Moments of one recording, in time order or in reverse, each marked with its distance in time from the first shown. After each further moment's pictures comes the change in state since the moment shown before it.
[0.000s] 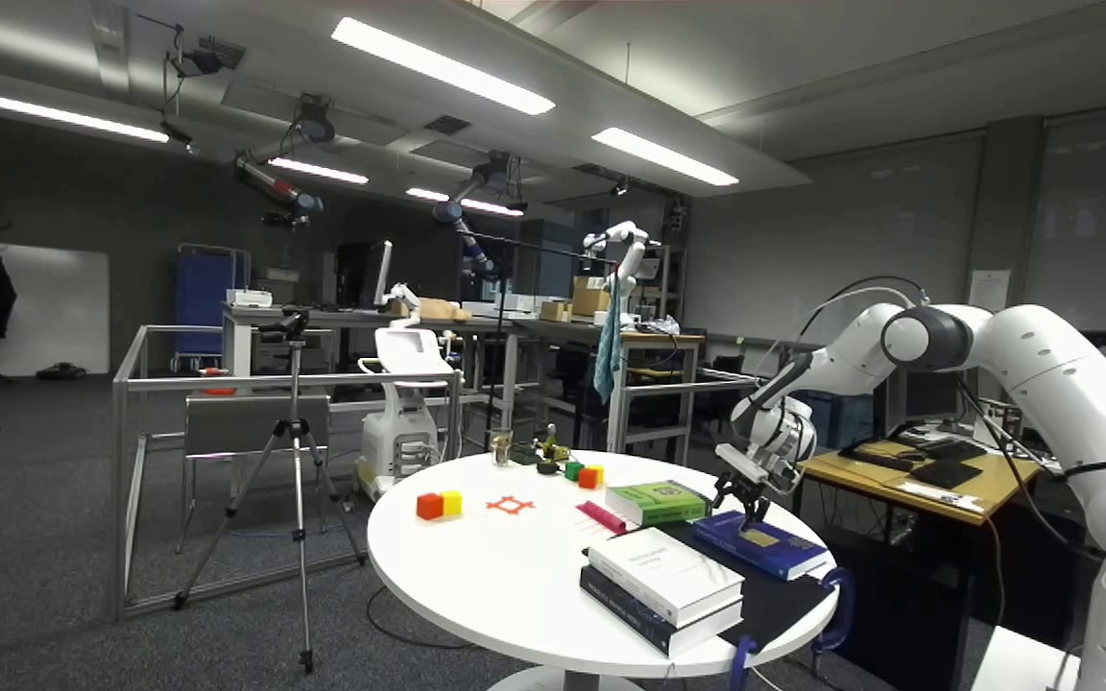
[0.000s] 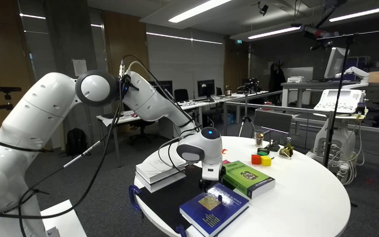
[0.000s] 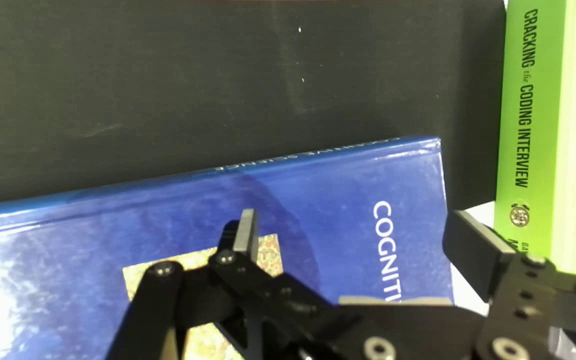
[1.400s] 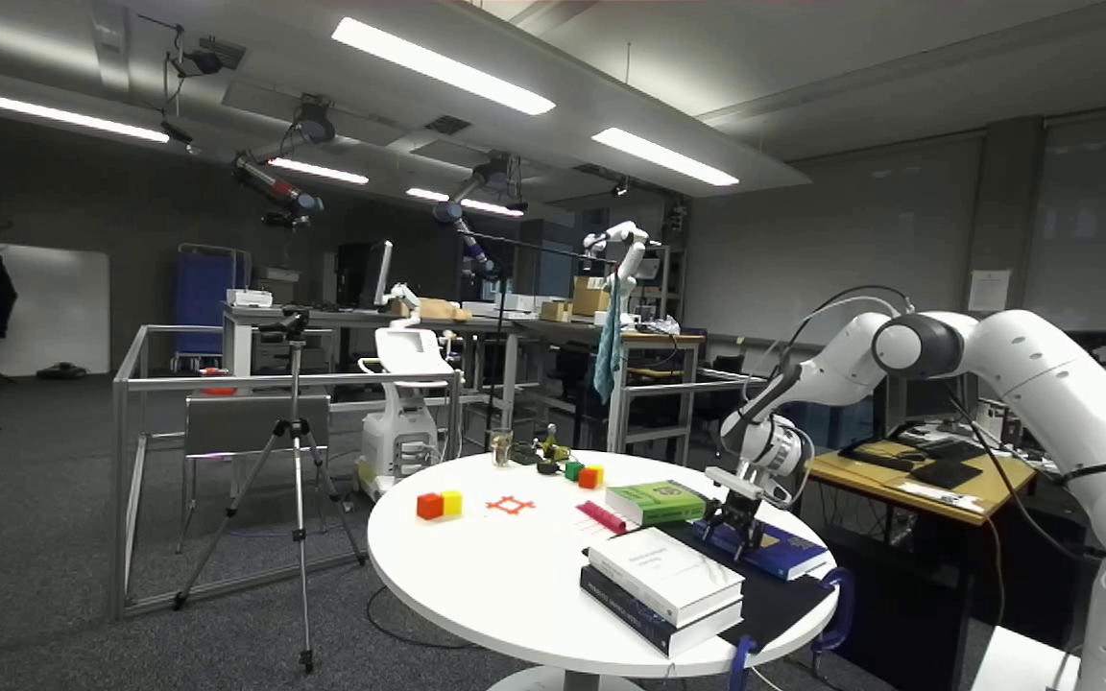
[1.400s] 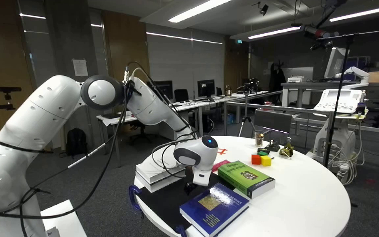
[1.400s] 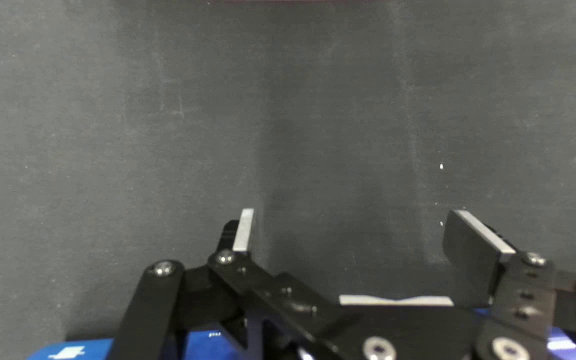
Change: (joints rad) arm 0.047 0.048 0.008 -0.001 -0.008 -0.197 0.000
